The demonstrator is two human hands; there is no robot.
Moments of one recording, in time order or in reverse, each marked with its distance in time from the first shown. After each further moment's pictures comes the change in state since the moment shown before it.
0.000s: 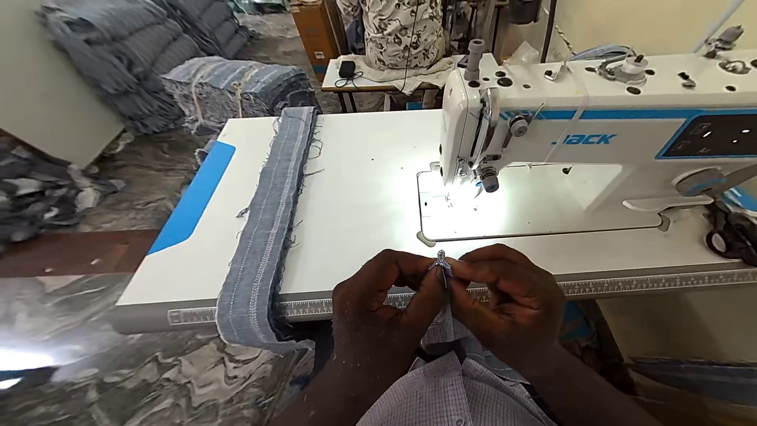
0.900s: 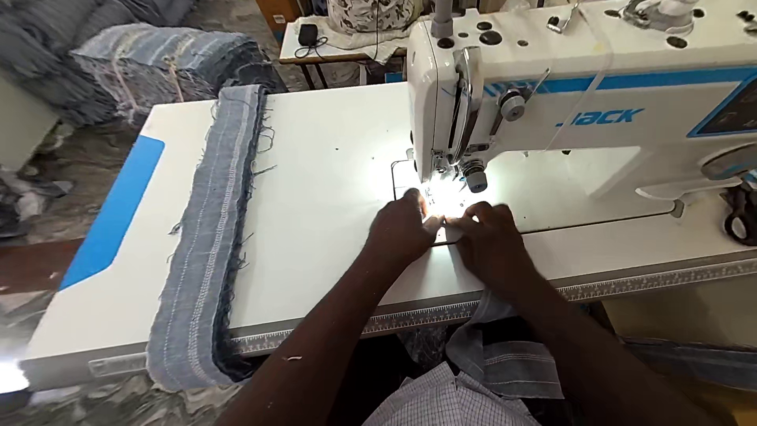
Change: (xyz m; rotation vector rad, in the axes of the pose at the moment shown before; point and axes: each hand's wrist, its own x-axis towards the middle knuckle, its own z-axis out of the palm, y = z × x) left_hand 0.103 -0.128 0.084 0.614 -0.623 -0.500; right_hand 0.012 0.138 -0.048 -0.920 -0.452 0.224
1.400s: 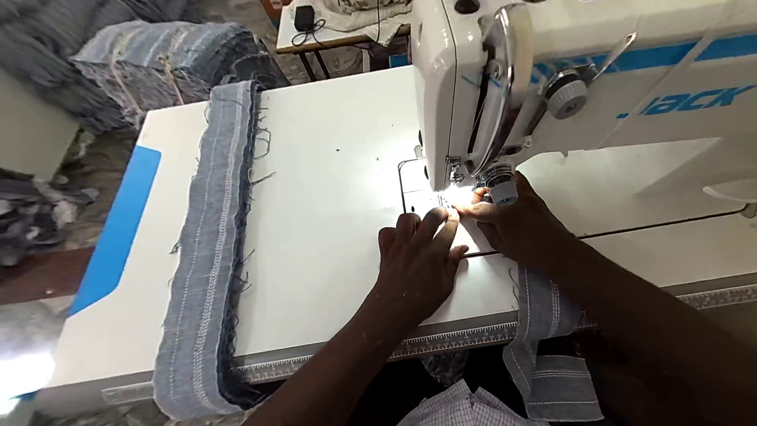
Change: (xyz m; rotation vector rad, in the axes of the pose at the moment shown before) left_hand -0.031 -0.019 0.026 0.353 0.235 0.394; right_hand 0.050 0.048 0.004 0.031 -0.054 -0.296
